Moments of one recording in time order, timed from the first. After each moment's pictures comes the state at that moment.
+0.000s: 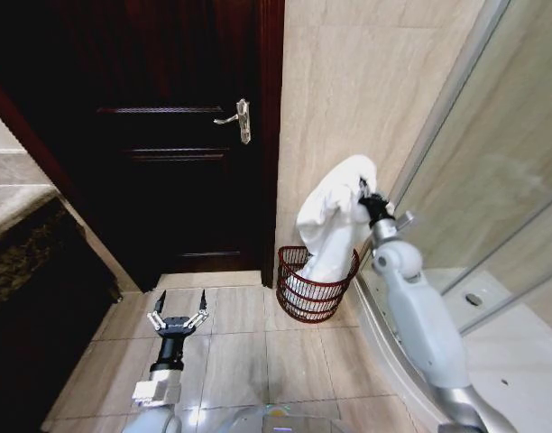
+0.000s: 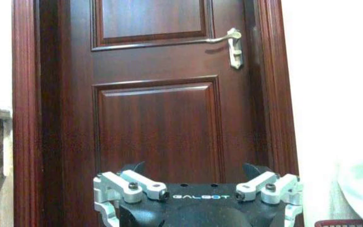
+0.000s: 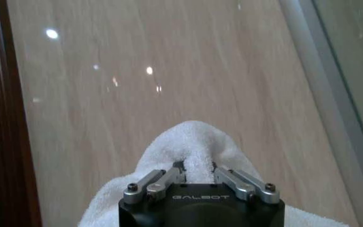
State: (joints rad) left arm 1.89 -1.53 -0.63 -2.18 -0.02 -0.39 -0.06; right arm -0.83 1.20 0.40 1.76 0.65 -0.09 0.17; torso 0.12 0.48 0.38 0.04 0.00
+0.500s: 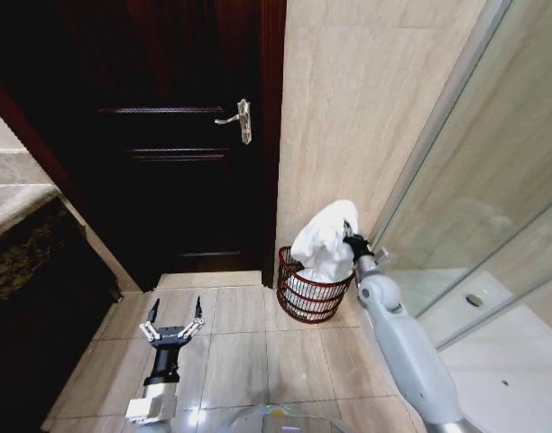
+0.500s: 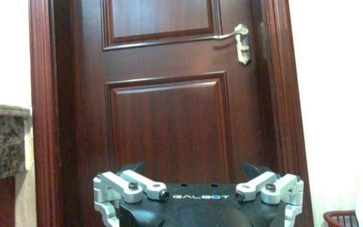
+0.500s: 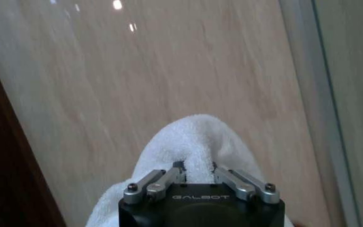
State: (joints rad) left arm 1.96 -1.54 -0.65 -2.18 -0.01 -0.45 -0.09; right arm -1.00 1.21 0.39 1.75 0.69 -0.18 0.23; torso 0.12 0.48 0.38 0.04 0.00
